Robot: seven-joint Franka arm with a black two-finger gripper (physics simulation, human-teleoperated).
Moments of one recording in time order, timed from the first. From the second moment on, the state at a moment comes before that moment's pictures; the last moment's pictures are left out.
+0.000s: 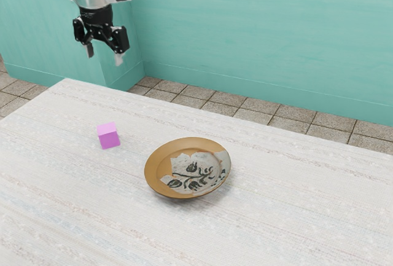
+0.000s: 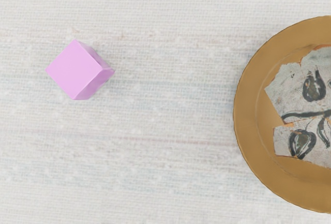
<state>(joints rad) 0.18 0.20 -0.16 -1.31 0.15 1.51 0.00</state>
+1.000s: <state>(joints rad) 0.17 0.69 0.20 -1.41 -0.13 2.10 -0.45</state>
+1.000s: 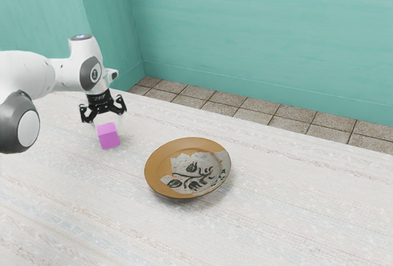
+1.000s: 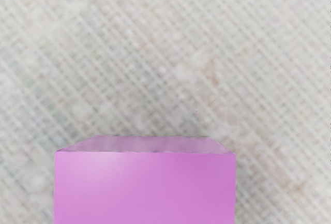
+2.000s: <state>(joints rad) 0.17 0.80 0.22 -1.32 -0.13 2.09 -0.59</state>
